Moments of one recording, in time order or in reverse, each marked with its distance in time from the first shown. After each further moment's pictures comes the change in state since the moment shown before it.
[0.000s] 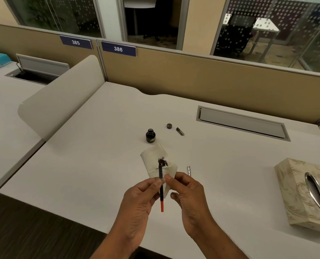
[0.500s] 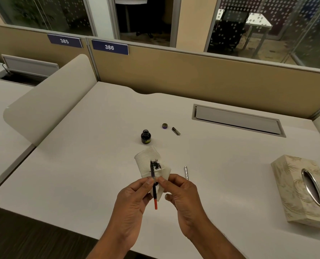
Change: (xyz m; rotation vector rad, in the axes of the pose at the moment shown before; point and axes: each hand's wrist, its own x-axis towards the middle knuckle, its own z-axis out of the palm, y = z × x) left_hand 0.025 -0.002 -0.007 -0.059 -0.008 0.010; right_hand 0.017 0.008 0.001 -0.020 -0.048 0.029
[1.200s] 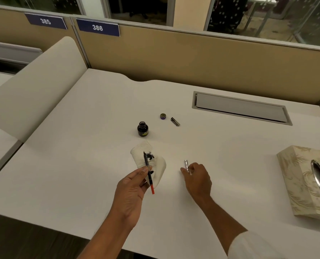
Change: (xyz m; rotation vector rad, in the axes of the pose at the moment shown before) left_hand 0.066 -0.023 -0.008 -0.136 0.086 -0.125; right_hand 0.145 0.093 -0.082 -0.933 0.486 -0.144
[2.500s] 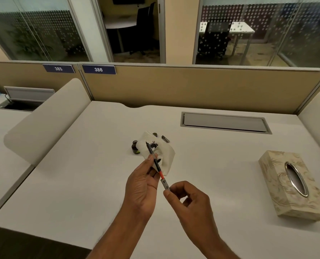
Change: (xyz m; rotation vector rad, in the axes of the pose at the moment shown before) left_hand -0.078 0.015 0.103 -0.308 -0.181 0.092; right_hand -0.147 -0.066 -0.171 0.587 -0.173 -0.268
